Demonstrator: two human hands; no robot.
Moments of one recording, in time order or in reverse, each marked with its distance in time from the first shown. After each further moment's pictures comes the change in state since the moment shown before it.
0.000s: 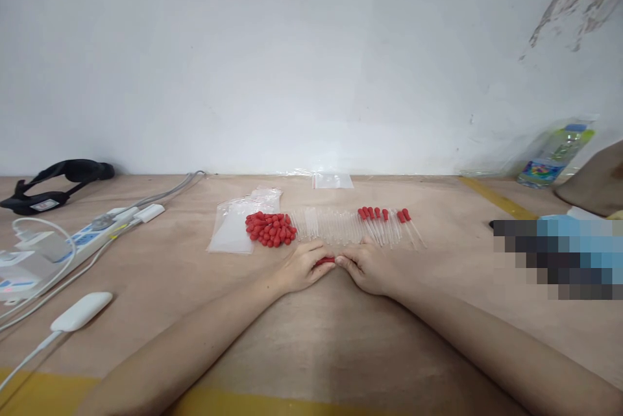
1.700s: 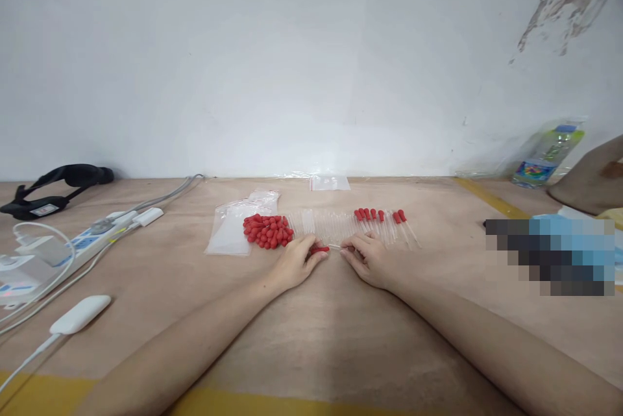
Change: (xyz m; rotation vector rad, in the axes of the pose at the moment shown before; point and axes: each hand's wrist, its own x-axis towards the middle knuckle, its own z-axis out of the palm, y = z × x) left_hand 0.005 0.001 -0.001 0.030 0.127 -0.283; right_hand -0.005 0.021 0.000 0.031 0.265 -0.043
